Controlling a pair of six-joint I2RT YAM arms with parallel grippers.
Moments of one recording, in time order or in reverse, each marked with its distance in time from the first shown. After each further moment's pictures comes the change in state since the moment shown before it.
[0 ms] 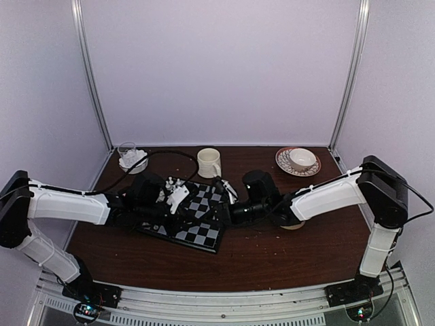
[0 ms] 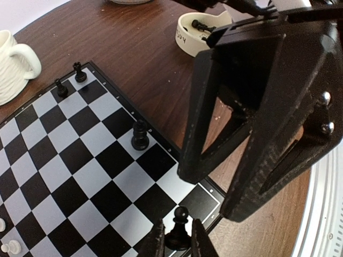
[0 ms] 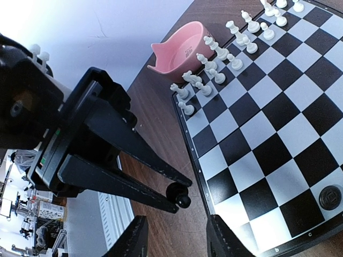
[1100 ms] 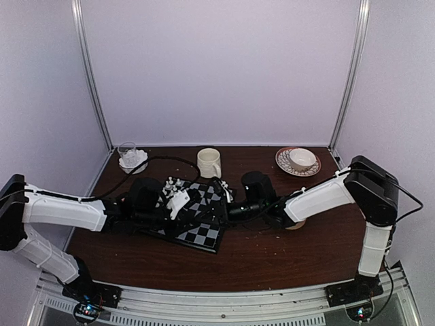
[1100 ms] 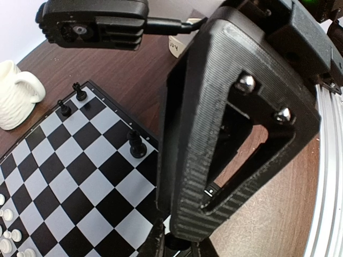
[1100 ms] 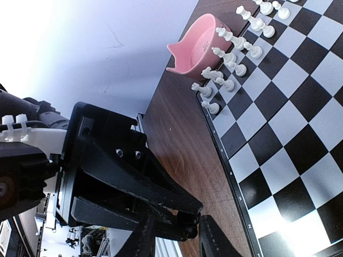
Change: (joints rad) left arm -0.056 -0.046 -0.051 0.067 -0.080 0.090; right arm -0.008 0.078 0.013 0.166 -0.108 0.258
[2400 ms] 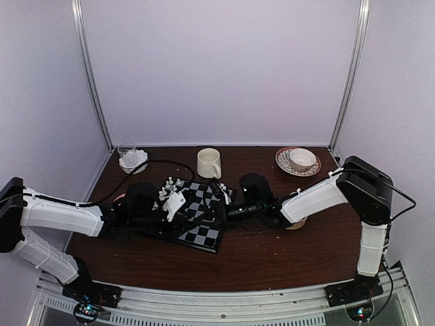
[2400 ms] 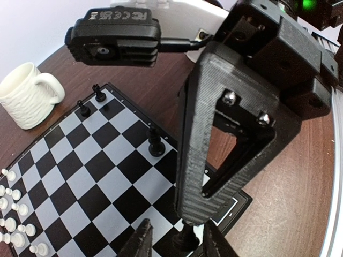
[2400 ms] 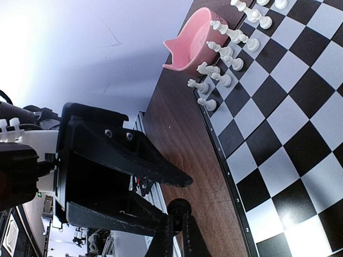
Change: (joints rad) left arm -0.006 -0.035 -0.076 0.098 -0.079 0.011; right arm -0.006 0.051 0.015 0.039 -0.032 0.037
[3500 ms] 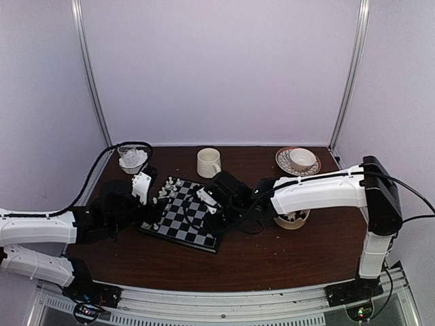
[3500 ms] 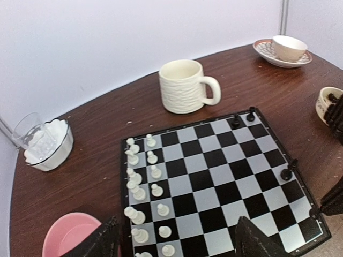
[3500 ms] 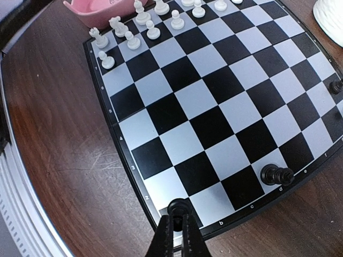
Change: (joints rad) left arm 0.024 -0.289 -0.077 -0.076 -0.545 -0.170; right arm 0.183 -0.068 0.363 -0.970 0.670 -0.628
